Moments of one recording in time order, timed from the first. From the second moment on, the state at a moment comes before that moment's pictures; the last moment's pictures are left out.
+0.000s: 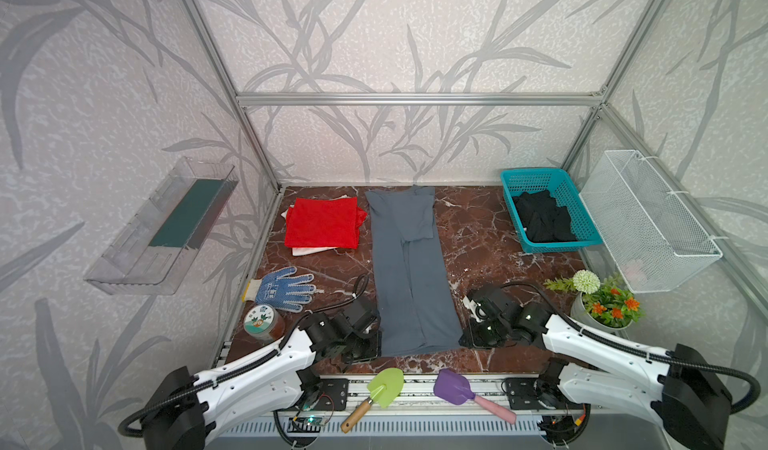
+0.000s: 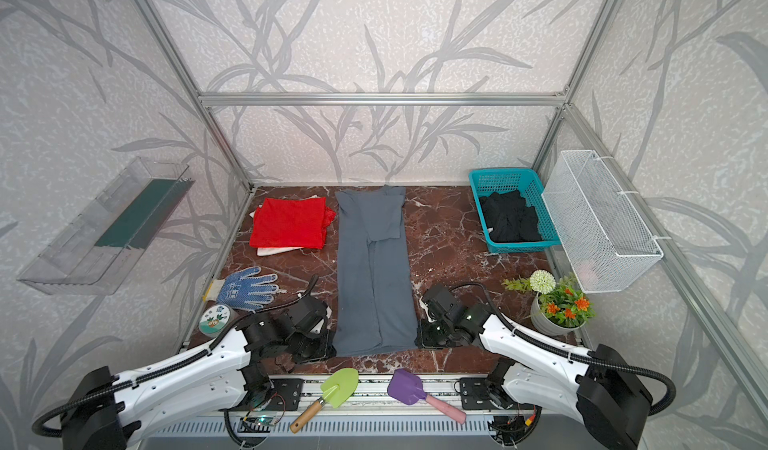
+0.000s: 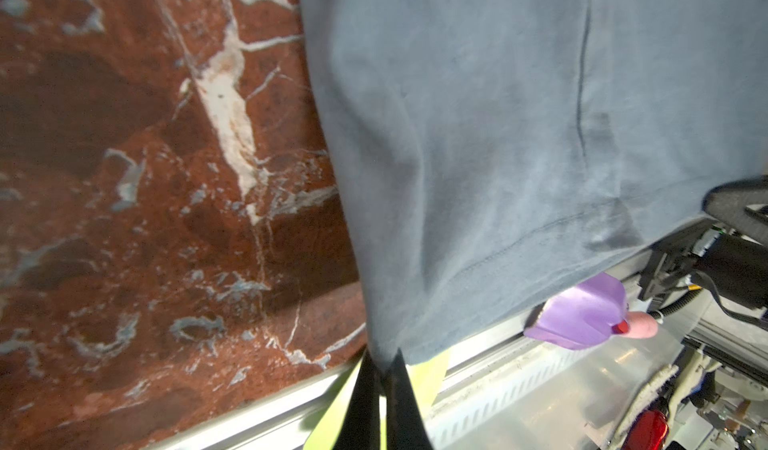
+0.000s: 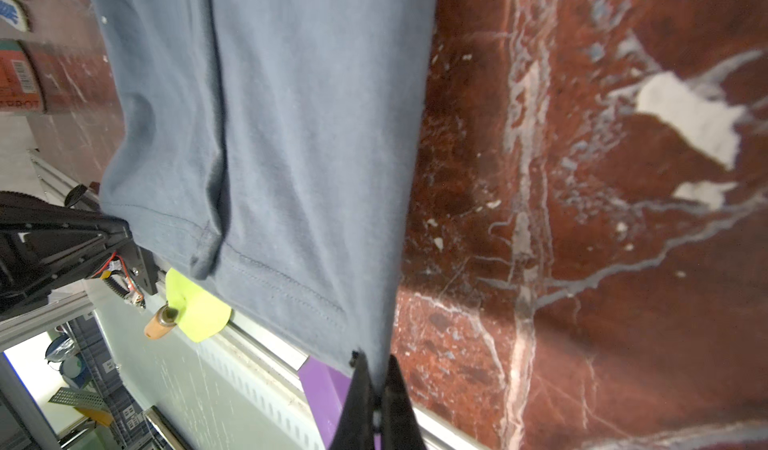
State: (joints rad) left arm -0.87 0.87 0.45 -0.73 0.27 -0.96; right arm 0.83 1.03 0.51 -0.58 -0.35 0.82
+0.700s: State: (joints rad) left arm -0.88 0.82 0.56 -0.82 0.13 -0.91; right arm 0.85 0.99 0.63 -0.67 -0.23 0.86
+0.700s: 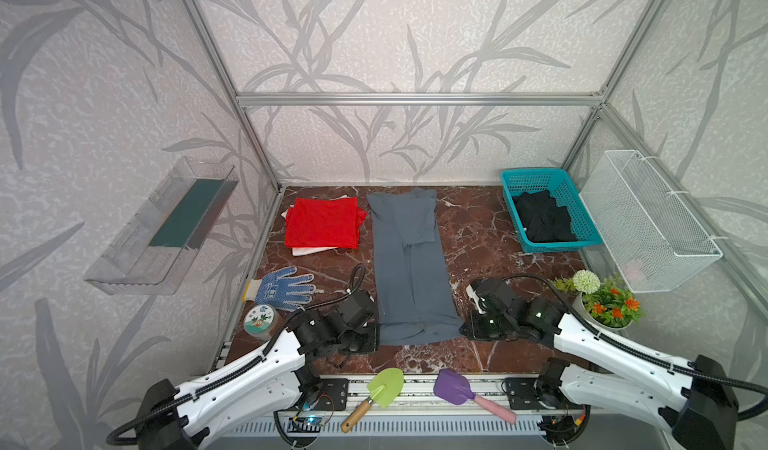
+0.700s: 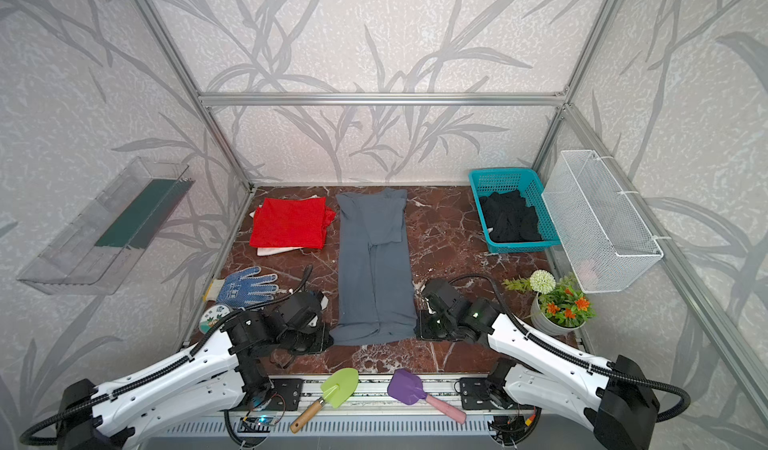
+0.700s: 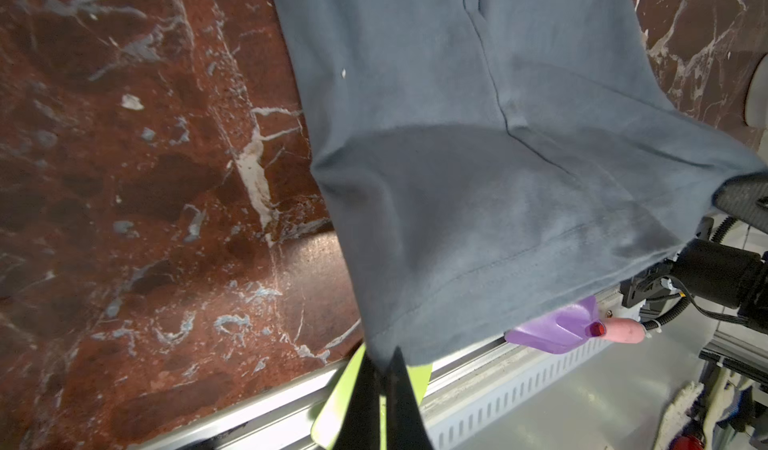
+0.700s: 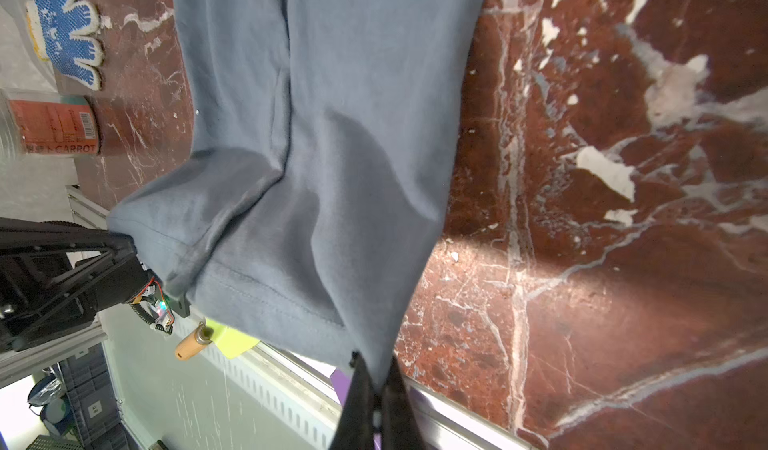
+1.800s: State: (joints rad) left arm -0.53 1.29 1.03 -0.77 -0.07 -0.54; right arm 0.55 1.44 1.05 -0.52 -0.31 0.57
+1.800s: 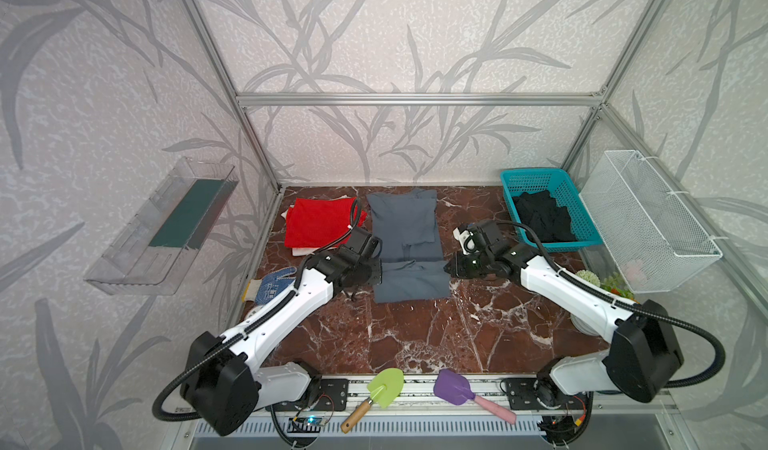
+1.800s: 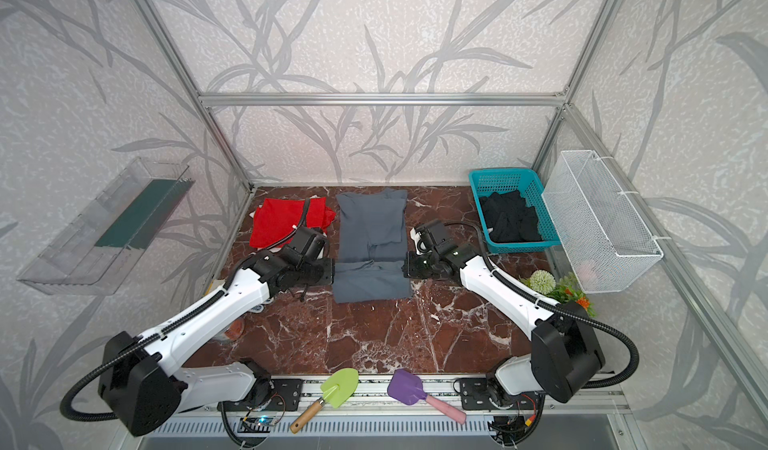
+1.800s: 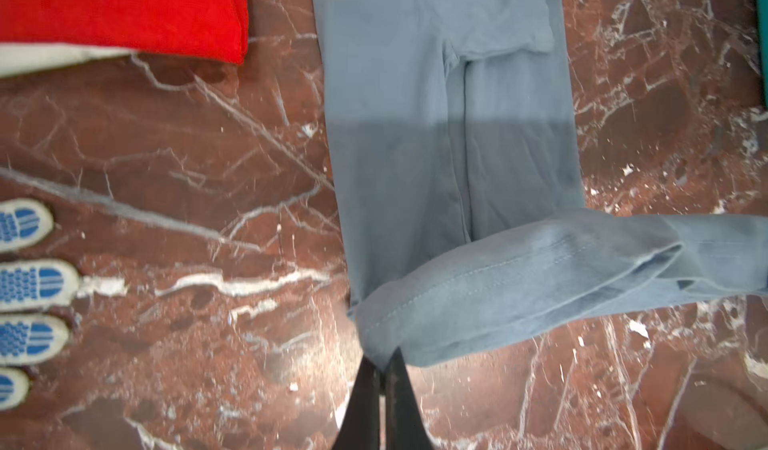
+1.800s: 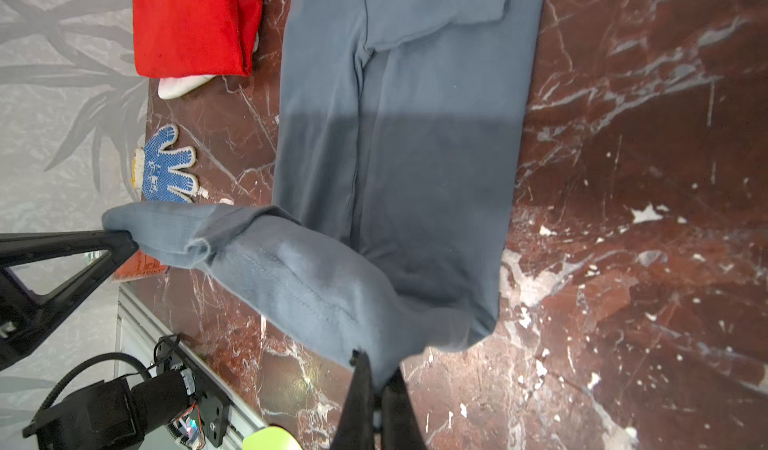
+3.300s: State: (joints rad) left arm -0.29 1.83 1.37 -0.59 0.12 -0.40; right arm 0.37 1.94 1.39 -0.48 -0.44 0.43
